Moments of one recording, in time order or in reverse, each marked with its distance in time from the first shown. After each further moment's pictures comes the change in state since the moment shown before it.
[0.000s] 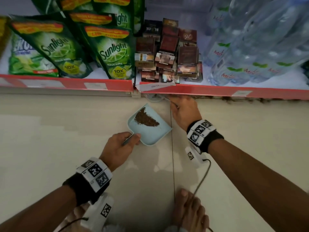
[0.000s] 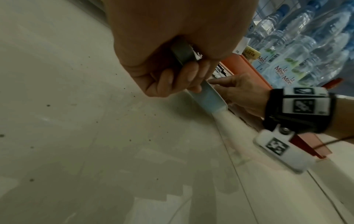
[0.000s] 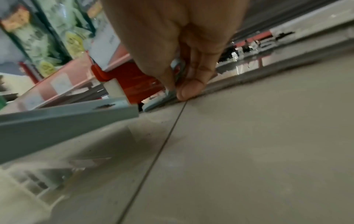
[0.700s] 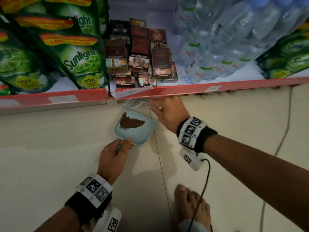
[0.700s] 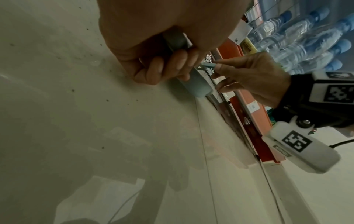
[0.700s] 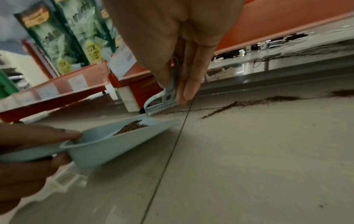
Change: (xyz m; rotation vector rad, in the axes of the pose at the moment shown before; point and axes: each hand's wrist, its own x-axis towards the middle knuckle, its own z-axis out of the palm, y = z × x) left_hand 0.016 -0.007 0.032 -0.117 0.033 0.035; right_hand -0.007 -0.015 -0.034 -0.088 -0.068 0.037
